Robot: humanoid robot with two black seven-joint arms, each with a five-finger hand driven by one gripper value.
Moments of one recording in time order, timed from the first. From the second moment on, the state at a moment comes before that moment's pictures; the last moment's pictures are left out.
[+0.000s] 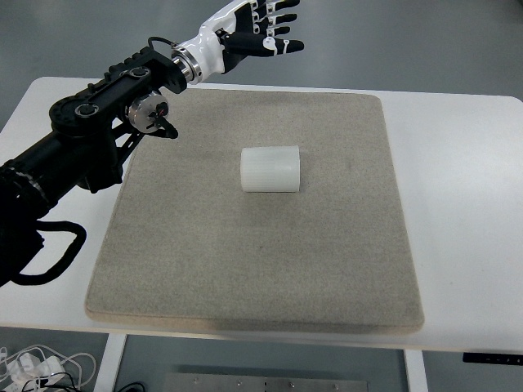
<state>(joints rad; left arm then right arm) -1.15 0.09 -0.65 -0.59 0.58 -0.31 -0.19 0.02 0.00 0.00 0.19 0.00 -0.01 -0.03</state>
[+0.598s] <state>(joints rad) -1.24 0.23 -0.45 -0.91 0.80 -0.32 0.16 0.02 0.00 0.00 0.19 0.00 -0.01 -0.03</state>
